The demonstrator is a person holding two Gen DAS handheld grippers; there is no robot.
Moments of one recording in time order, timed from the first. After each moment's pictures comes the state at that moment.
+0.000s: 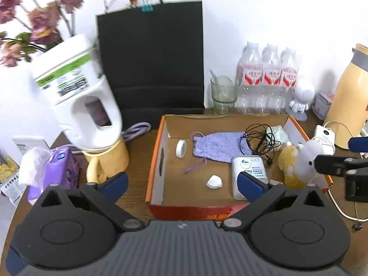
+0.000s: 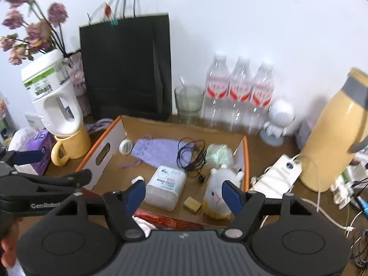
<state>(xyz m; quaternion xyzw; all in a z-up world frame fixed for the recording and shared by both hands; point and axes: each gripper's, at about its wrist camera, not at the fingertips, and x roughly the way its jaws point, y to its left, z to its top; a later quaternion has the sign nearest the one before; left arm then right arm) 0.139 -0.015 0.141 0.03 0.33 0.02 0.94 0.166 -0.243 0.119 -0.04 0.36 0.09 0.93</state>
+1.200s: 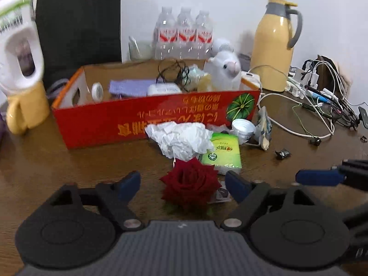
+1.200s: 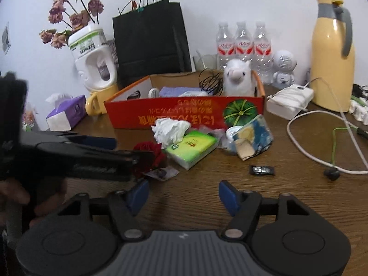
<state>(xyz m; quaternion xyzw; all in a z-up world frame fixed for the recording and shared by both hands) 0.059 -0.043 0.011 0.02 0.32 -0.17 0.93 0.010 -0.274 -0.033 0.04 0.31 0.15 0.94</state>
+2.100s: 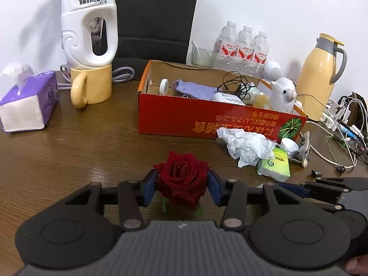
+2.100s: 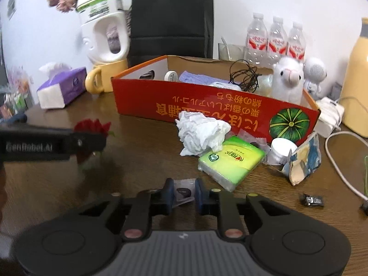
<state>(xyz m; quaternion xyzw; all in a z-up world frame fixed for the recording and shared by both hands) 0.037 0.036 0.022 -0.05 0.31 -0.08 0.95 0.057 -0.199 -0.051 -0.05 0.33 0.15 0.93</state>
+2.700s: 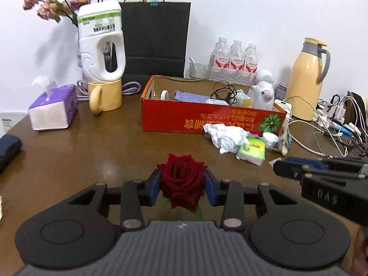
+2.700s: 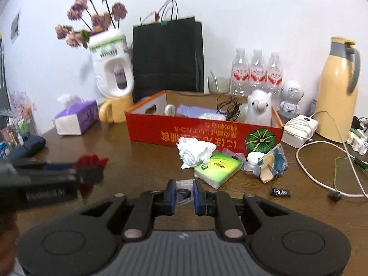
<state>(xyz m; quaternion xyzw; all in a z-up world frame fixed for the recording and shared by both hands) -0.056 0.010 0.038 -0.03 0.27 -0.04 0.96 -0.024 -0.220 -0.009 -0.01 0.26 0.14 0.96</state>
